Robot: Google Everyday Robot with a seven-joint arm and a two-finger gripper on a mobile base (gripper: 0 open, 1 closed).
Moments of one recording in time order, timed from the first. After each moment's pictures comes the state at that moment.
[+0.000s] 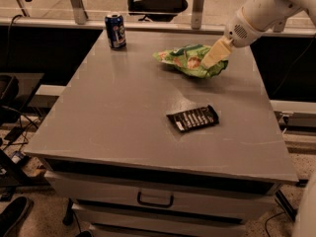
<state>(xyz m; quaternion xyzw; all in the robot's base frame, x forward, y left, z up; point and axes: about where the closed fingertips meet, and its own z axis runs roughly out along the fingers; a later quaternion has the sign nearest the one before) 0.676 -0.171 0.903 -0.43 0.86 0.10 0.26</state>
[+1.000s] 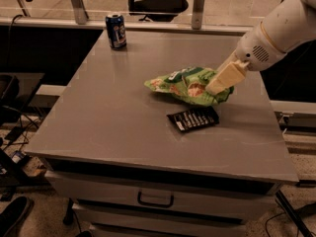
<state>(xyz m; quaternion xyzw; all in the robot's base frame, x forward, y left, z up) 0.559 -0.158 0.909 -0.49 0.82 0.15 0.25</state>
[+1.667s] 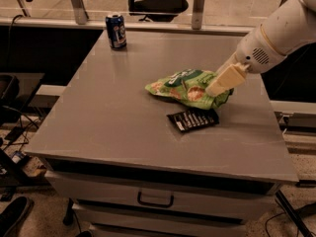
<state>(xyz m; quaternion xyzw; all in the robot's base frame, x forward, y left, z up) 0.553 -0.156 0.906 -0.49 0.82 0.15 0.24</state>
